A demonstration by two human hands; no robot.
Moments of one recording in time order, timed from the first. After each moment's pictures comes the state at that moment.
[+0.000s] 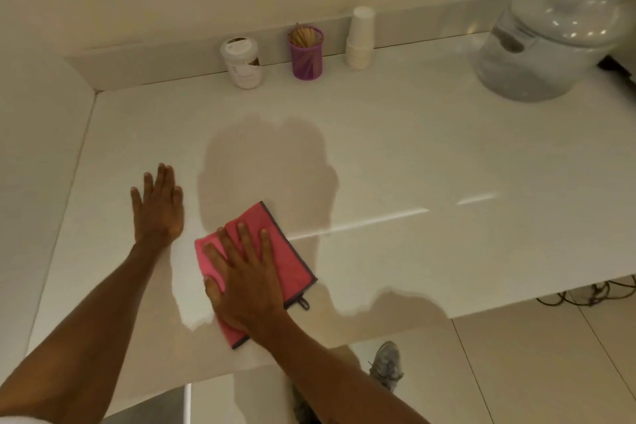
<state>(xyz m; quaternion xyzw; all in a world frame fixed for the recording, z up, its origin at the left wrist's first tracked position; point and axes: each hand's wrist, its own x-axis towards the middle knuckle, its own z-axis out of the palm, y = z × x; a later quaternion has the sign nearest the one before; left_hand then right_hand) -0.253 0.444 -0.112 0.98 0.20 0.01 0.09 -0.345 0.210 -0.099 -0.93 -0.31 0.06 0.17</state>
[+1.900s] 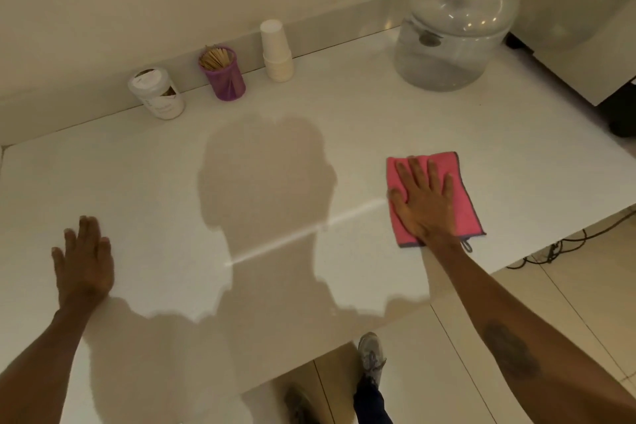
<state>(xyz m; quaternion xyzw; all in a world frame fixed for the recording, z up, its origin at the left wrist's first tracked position) -0.251 0.449 -0.116 0.97 0.19 -0.02 0.12 -0.174 -0.189 -0.095 -1.00 0.03 0.04 0.08</state>
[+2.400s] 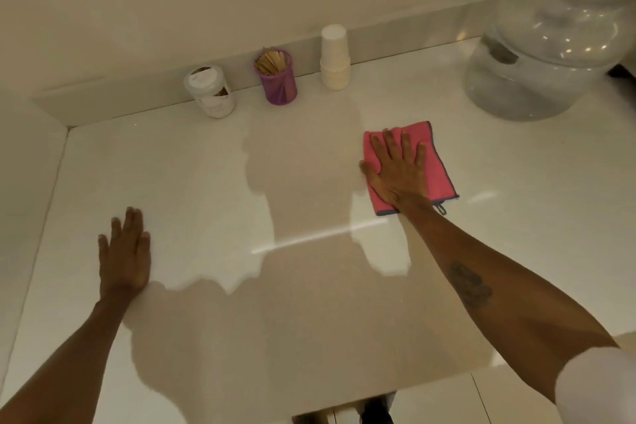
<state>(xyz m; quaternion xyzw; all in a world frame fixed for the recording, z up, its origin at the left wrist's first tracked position) -0.251 0.437 -0.106 0.97 0.22 0.02 0.13 -0.024 -0.065 -0.100 -0.99 -0.10 0.05 0.08</state>
